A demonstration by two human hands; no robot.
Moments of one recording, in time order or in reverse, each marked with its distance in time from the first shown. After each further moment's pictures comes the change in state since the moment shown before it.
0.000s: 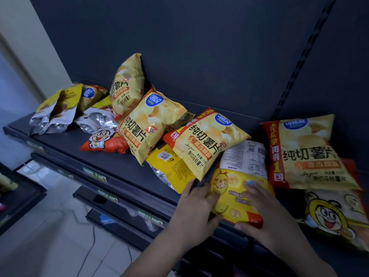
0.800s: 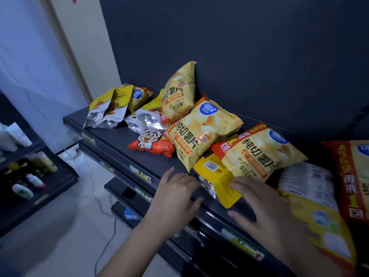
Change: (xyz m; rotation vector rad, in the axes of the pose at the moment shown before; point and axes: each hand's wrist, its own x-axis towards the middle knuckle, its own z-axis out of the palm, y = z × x) left_hand -0.058 -0.112 -0.053 0.043 0.350 -0.156; right_hand 0.069 -0.107 0.009 -0.089 0.282 -0.468
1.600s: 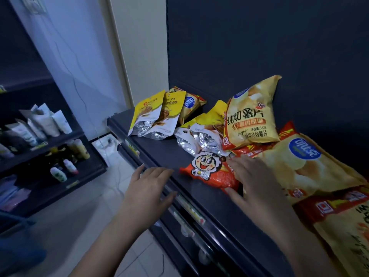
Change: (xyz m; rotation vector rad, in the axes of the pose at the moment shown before) left_hand -0.009 -0.195 -0.054 0.217 -0.042 -0.385; right_hand 0.204 -0.058 0.087 -0.094 0.013 -0.137
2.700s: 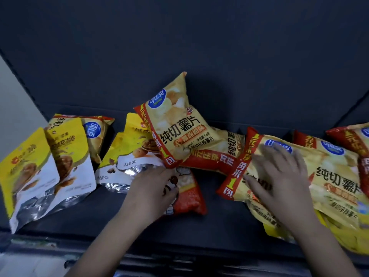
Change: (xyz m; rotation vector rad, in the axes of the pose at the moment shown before) left_hand 0.157 0.028 0.043 -0.356 -0.179 0.698; right_hand -0.046 0.021 -0.033 -0.424 0.149 0.758
